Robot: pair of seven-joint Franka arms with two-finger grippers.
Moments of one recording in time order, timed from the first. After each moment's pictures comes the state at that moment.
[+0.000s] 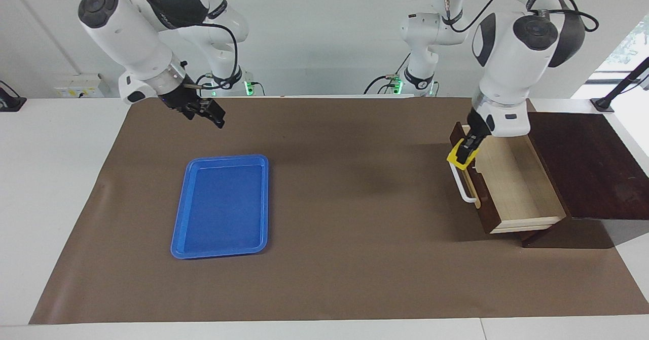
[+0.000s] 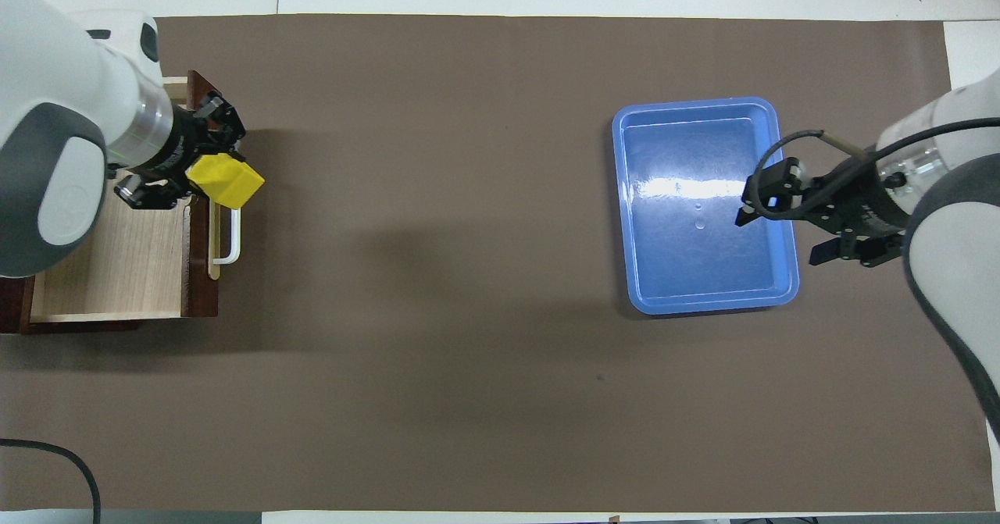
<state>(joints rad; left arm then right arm) -0.22 0.14 -0.07 -1.59 0.02 1.74 -1.16 -0.01 0.03 0.12 -1.69 0.27 1.56 0.64</state>
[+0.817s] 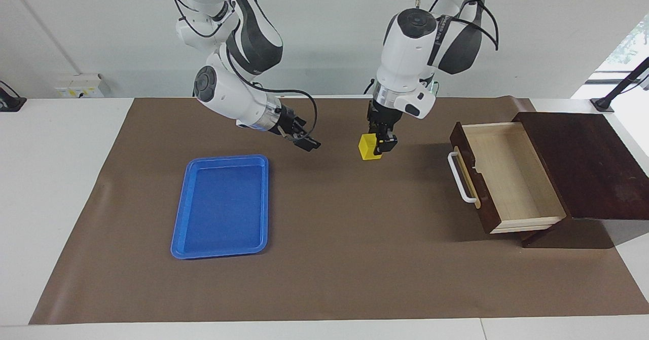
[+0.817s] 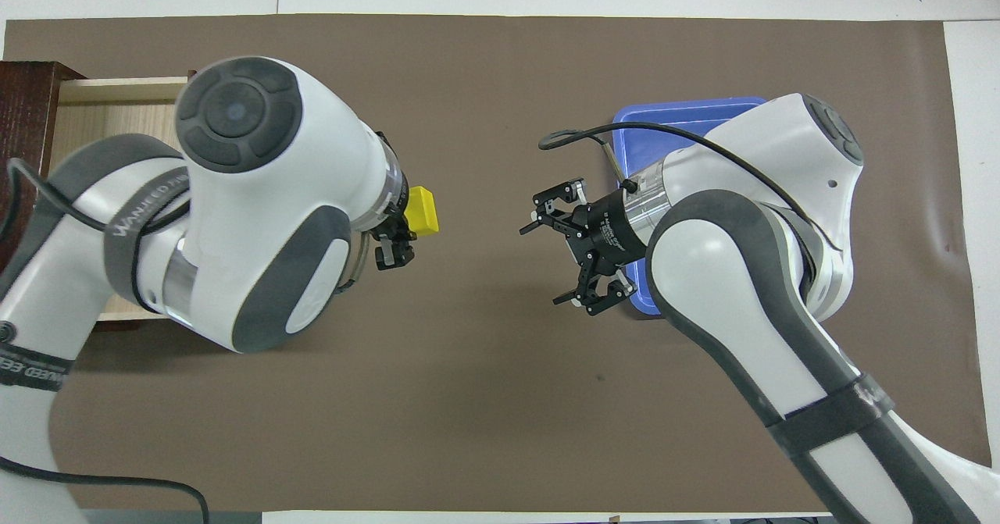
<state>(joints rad) -0.52 0.18 -0.08 -1.64 -0.05 1.86 -2.27 0.24 0.14 0.13 -1.89 0.79 1.94 1.20</state>
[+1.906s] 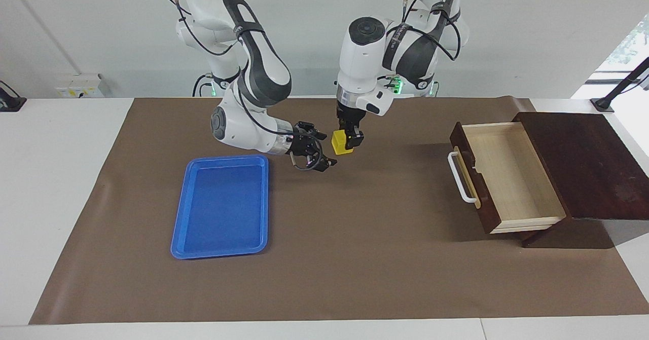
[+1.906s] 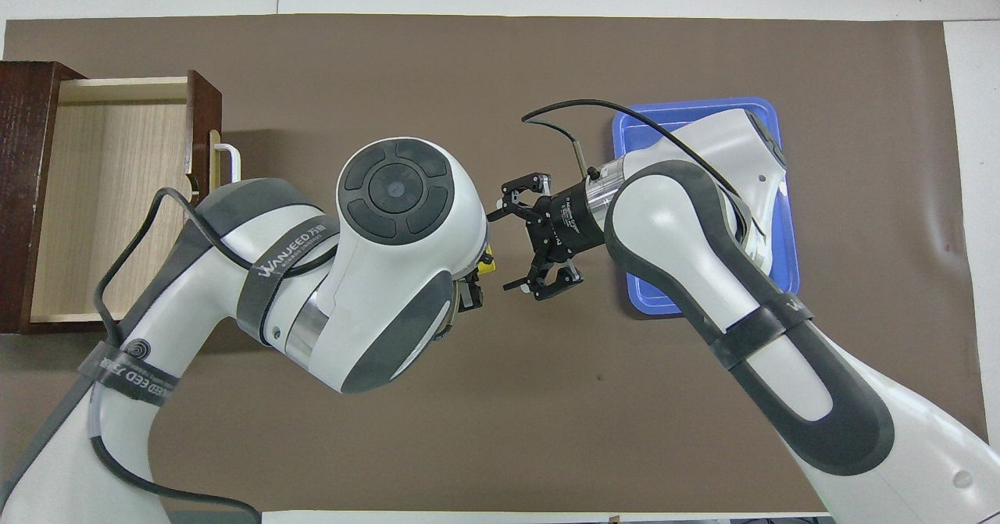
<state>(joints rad) -0.62 0.19 -0.07 -1.67 -0.04 1.90 -2.43 0.28 0.30 0.12 -1.84 0.96 2.00 1.22</state>
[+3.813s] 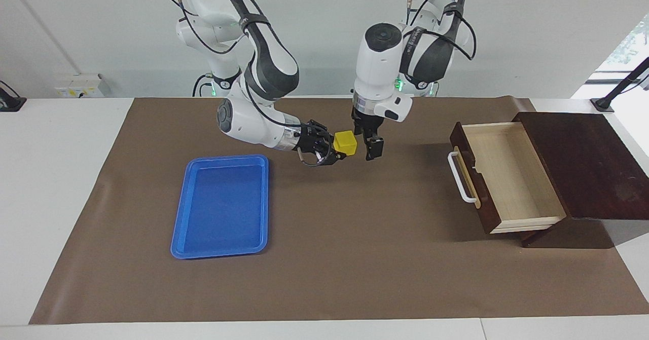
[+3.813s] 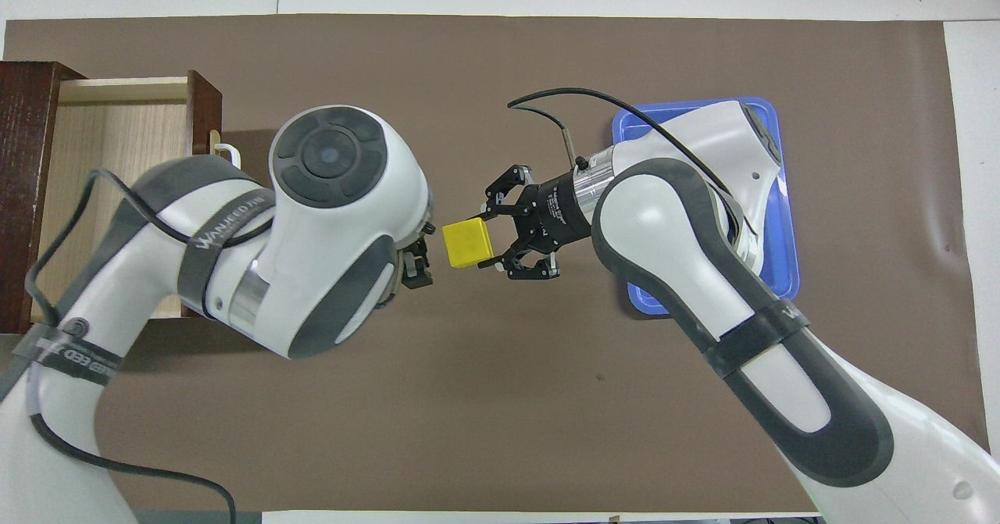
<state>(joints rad) -0.51 0.18 -0.05 -1.70 0.03 1.90 -2.30 0.29 0.30 0.12 -1.80 0.97 2.03 1.26</state>
